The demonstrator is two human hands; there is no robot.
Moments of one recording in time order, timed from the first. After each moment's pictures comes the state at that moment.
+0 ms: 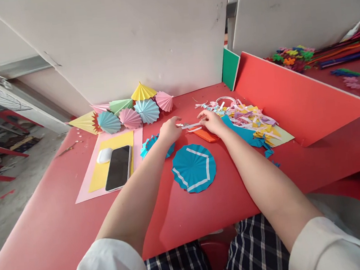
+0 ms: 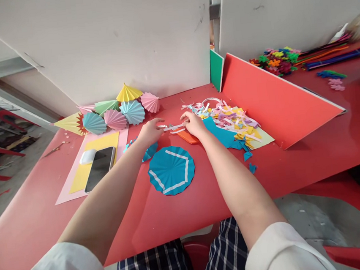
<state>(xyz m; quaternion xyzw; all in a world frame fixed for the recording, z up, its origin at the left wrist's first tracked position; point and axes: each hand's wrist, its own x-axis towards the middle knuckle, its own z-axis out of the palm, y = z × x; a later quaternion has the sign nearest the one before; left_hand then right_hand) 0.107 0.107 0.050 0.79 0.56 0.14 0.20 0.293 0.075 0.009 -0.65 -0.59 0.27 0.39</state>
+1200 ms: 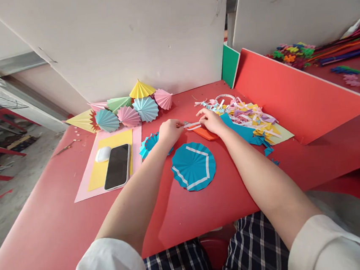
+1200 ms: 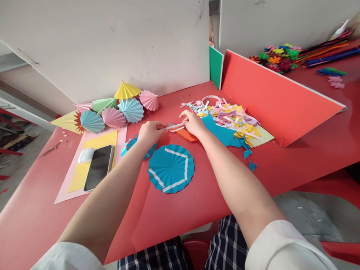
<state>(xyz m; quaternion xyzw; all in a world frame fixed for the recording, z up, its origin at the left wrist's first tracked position) 0.107 0.103 0.044 0.80 0.56 0.15 0.15 0.288 0.069 0.014 -0.65 -0.60 0.26 0.38</state>
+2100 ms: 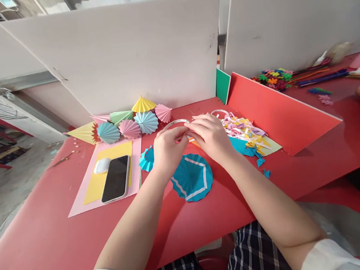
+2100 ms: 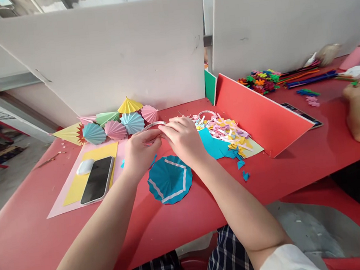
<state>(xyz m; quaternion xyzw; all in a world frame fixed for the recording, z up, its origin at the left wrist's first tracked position) 0.103 0.024 0.106 0.80 0.41 0.40 0.16 0.250 -0.006 0.094 -0.50 -0.74 -0.19 0.40</state>
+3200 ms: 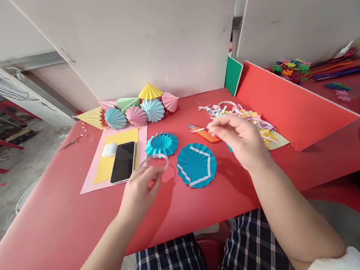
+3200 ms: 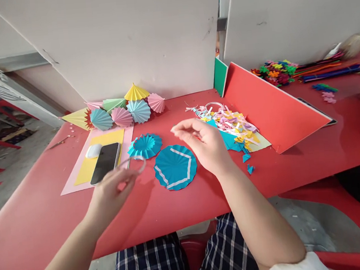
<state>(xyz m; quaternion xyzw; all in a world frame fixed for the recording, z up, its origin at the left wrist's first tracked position) -0.018 -0.051 0.071 0.82 0.49 0.26 0.13 0.243 -0.071 0.119 -0.48 -0.60 0.25 0.59</state>
